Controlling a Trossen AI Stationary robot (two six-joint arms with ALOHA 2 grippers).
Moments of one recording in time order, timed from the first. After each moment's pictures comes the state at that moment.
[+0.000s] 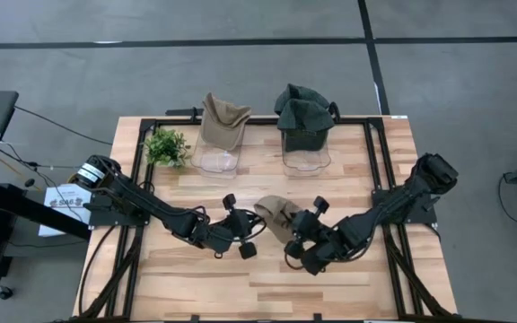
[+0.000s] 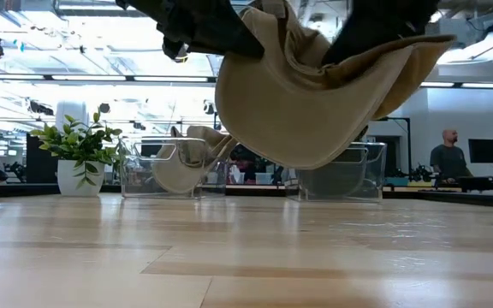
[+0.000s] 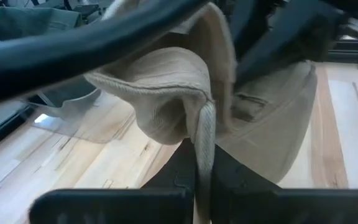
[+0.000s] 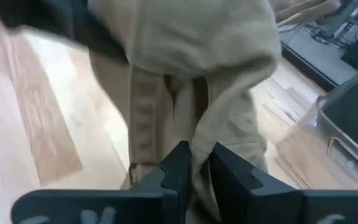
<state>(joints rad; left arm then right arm) -0.49 1.67 0.99 0.20 -0.81 -0.21 0.57 1.66 1.17 -0.64 0.91 0.80</state>
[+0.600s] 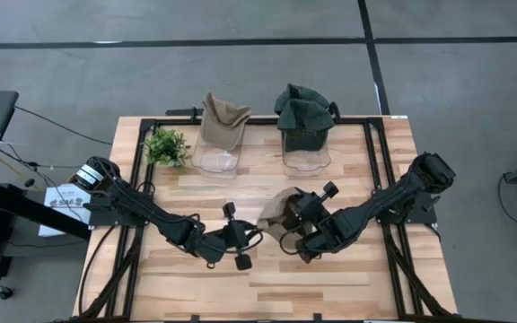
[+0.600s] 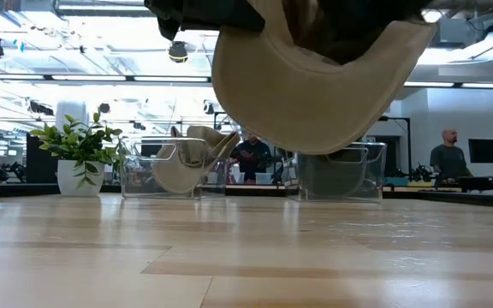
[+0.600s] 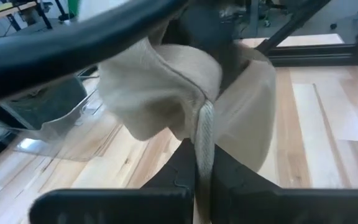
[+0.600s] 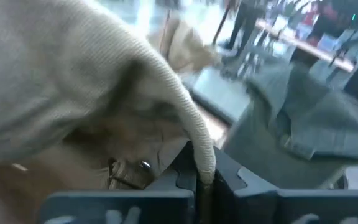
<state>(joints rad) -0.56 1.67 0.98 0.28 -0.82 -0.11 0.50 1.67 1.18 -0.86 1.23 0.96</state>
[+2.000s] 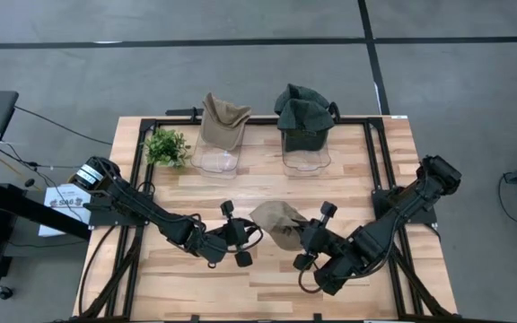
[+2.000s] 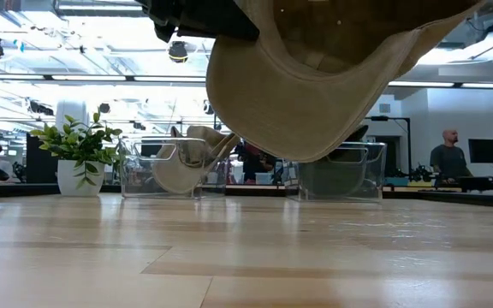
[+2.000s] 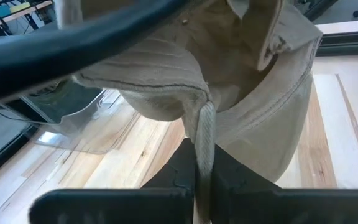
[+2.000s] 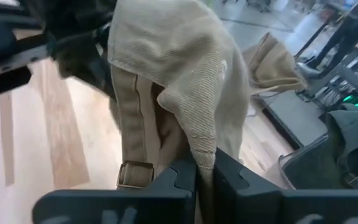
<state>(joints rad) -0.55 1.67 0.99 0.22 -0.87 -0.12 0.71 1.65 1.38 -0.84 1.07 0.66</state>
